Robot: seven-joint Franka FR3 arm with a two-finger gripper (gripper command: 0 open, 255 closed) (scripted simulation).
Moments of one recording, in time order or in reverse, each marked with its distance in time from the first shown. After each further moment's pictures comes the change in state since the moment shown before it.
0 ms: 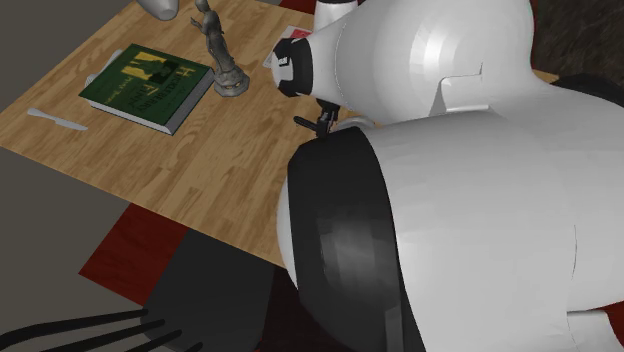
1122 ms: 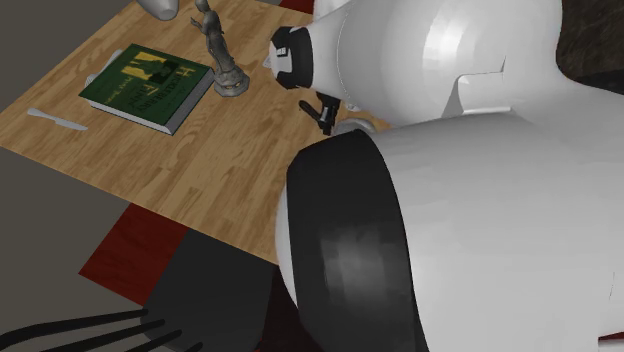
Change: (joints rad) arm 0.002 -0.034 0.000 0.005 -0.001 -0.038 0.002
